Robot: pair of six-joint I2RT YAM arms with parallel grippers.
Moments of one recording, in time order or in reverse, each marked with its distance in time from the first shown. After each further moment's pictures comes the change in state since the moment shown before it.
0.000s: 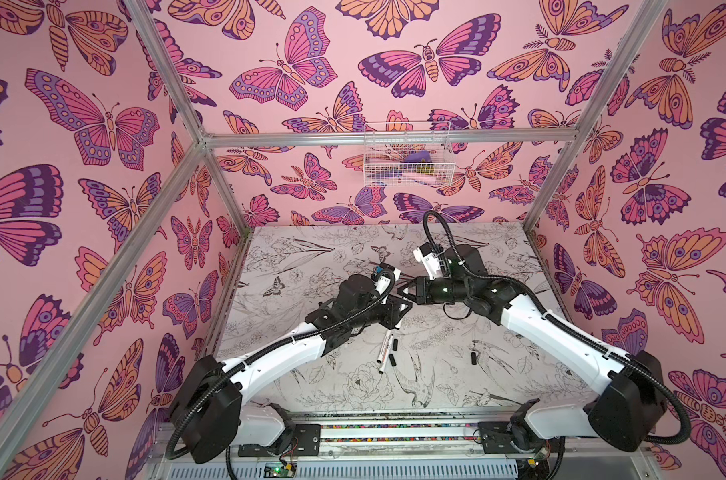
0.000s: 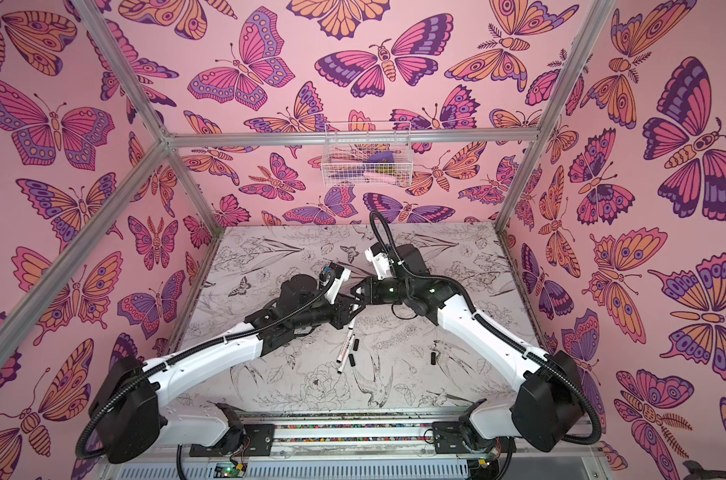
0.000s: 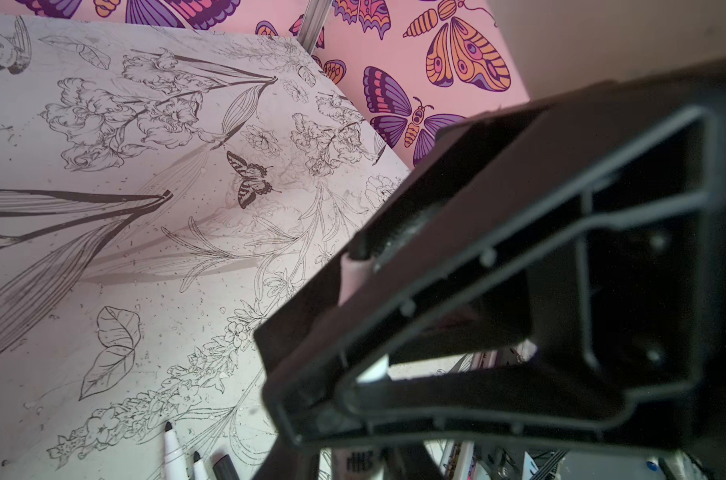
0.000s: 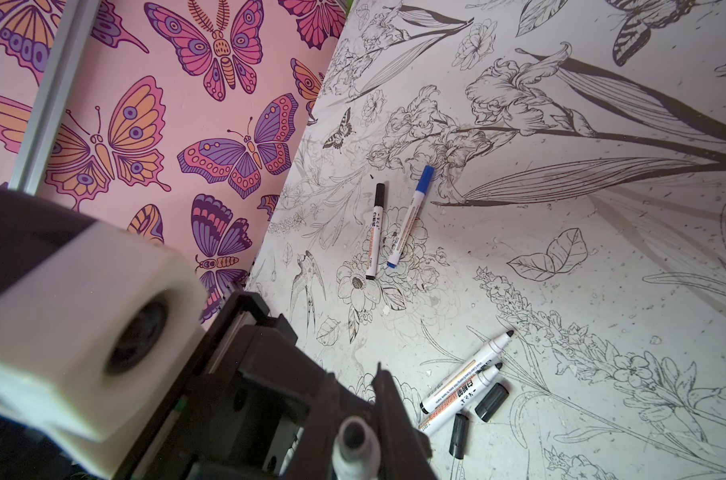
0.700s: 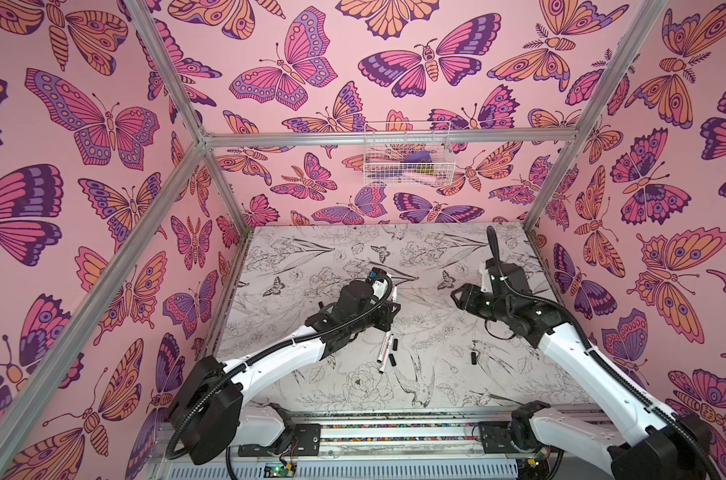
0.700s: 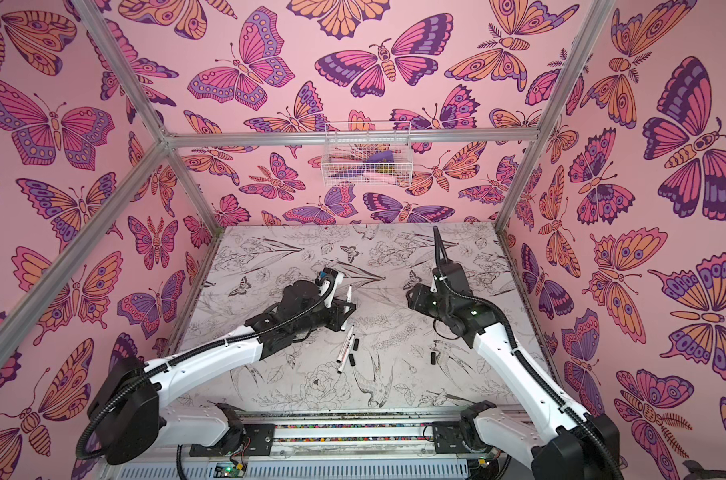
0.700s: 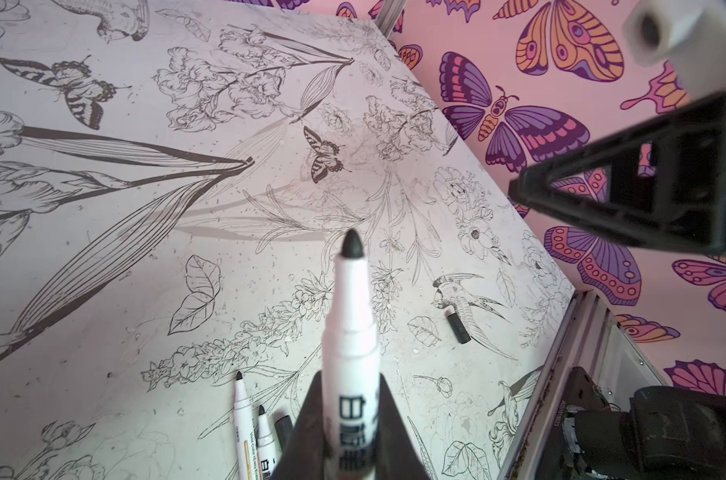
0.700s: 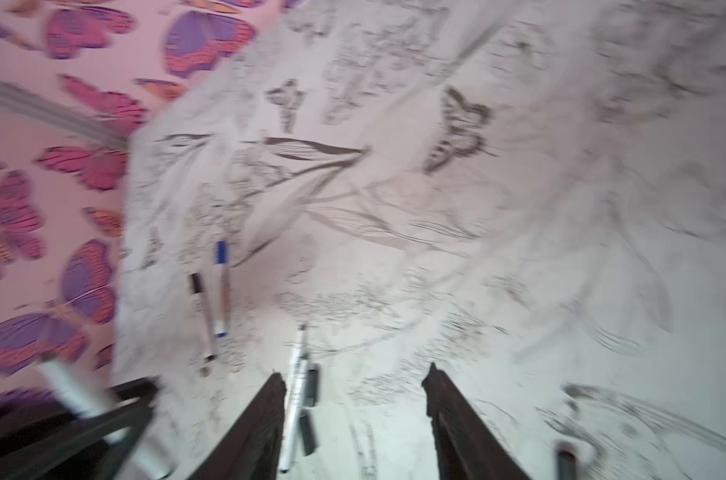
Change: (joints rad) left arm -0.004 -0.009 -0.052 -0.053 -0.182 -0.022; right arm -0.248 -0.297 -0.280 -0.260 0.453 0.131
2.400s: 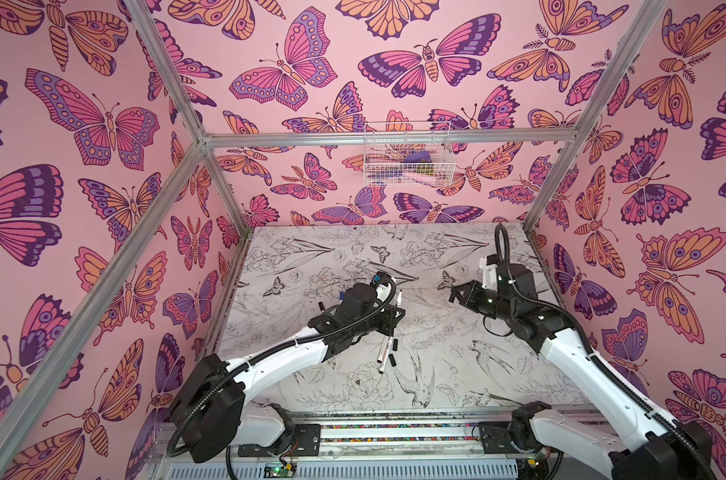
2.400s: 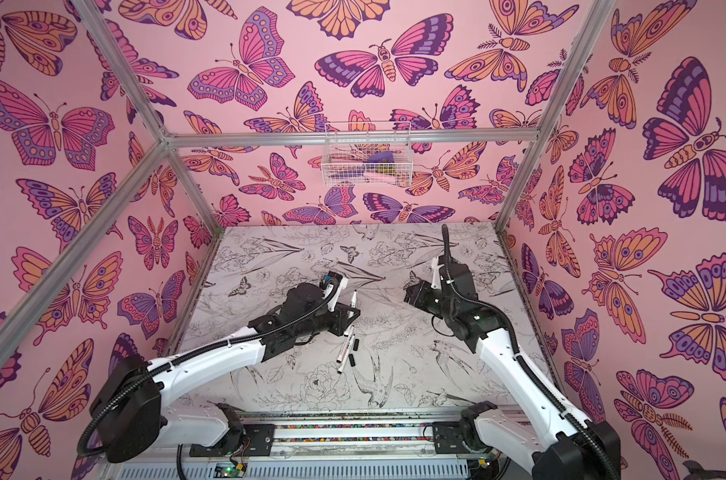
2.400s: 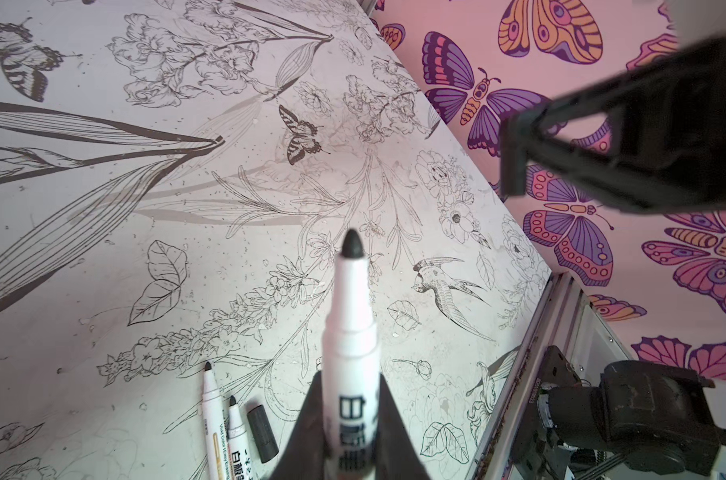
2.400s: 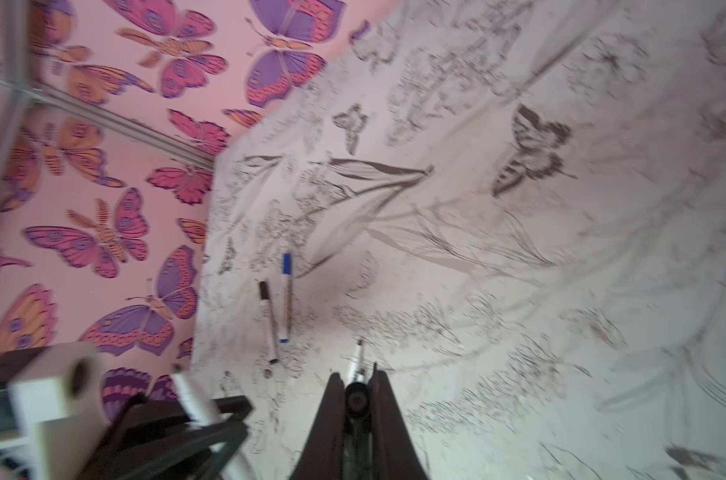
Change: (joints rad) left arm -0.032 0.018 -0.001 0.005 0.062 -0.011; right arm 0.001 -0.031 0.023 0.264 -0.233 0.033
